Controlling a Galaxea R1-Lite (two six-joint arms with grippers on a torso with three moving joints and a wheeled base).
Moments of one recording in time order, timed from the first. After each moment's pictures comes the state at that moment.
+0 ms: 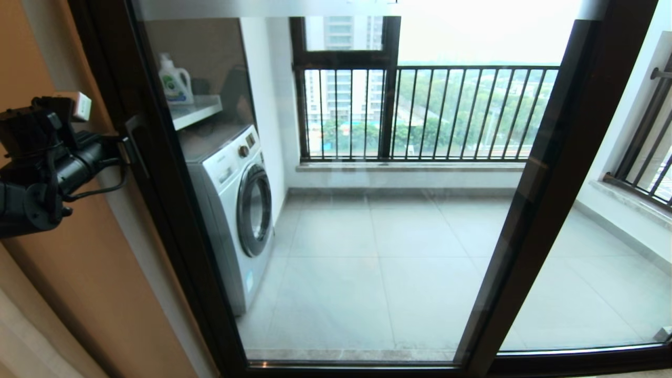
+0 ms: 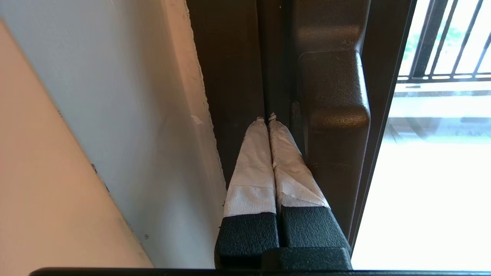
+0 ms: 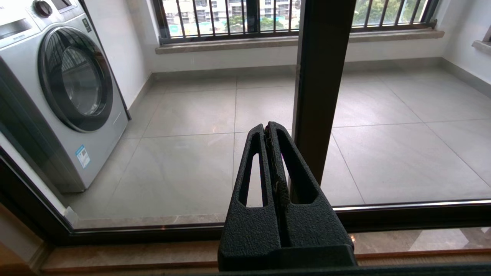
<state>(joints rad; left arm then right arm) 0.17 1.99 -1.27 -0.83 -0.19 0.12 0.01 0.00 0.00 -0.03 0.00 0.02</state>
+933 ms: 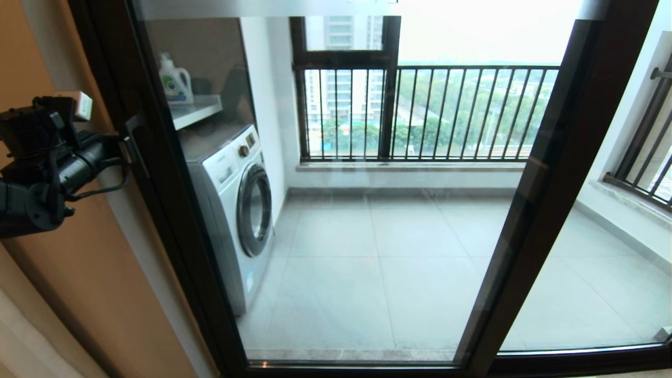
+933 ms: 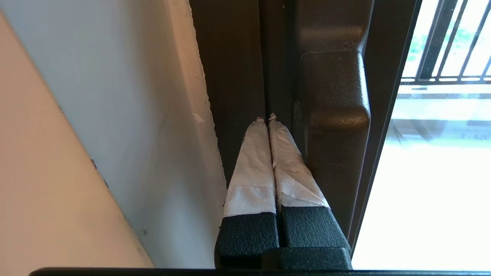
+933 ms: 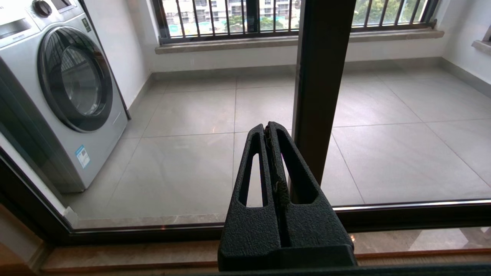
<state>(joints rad) 0.16 1.99 -1.26 -0.83 -0.15 0.12 0.01 0.00 0.00 -0.03 0.00 0.02</state>
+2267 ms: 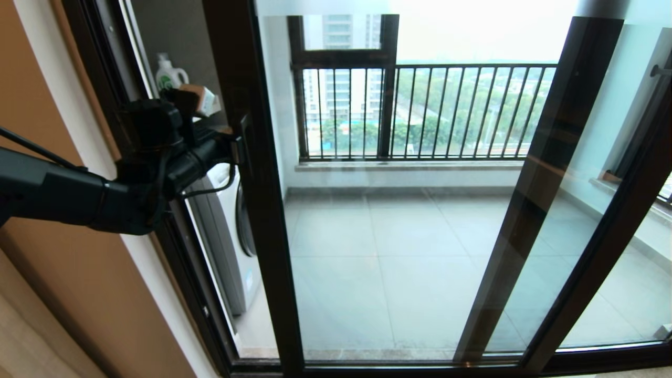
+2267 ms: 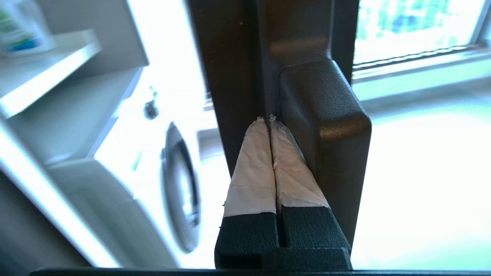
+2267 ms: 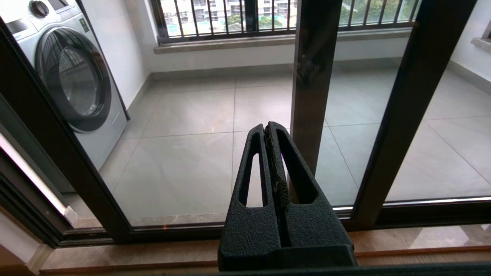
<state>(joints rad) -0.23 1.98 -1.26 -0.83 -0.04 0.13 0.01 0.00 0.00 -0.03 0.00 0.02</state>
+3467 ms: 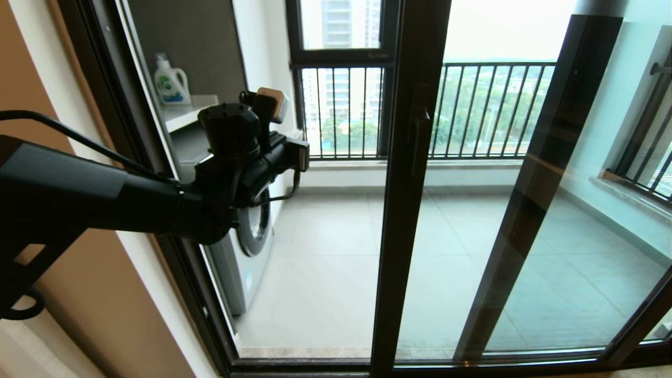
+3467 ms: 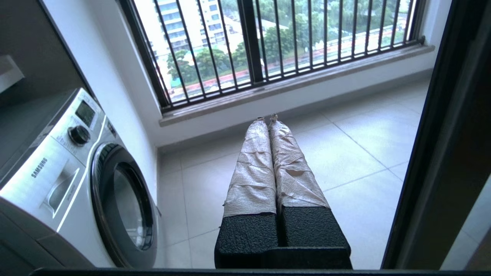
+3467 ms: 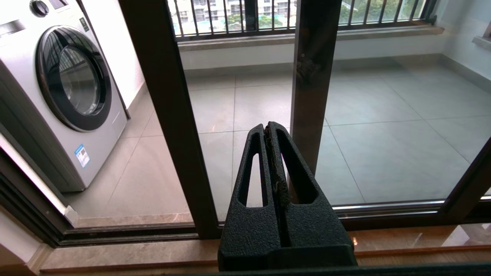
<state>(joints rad) -0.45 2.04 -1.34 -0.82 0.12 0.14 0.01 0.00 0.00 -0.03 0.00 0.02</state>
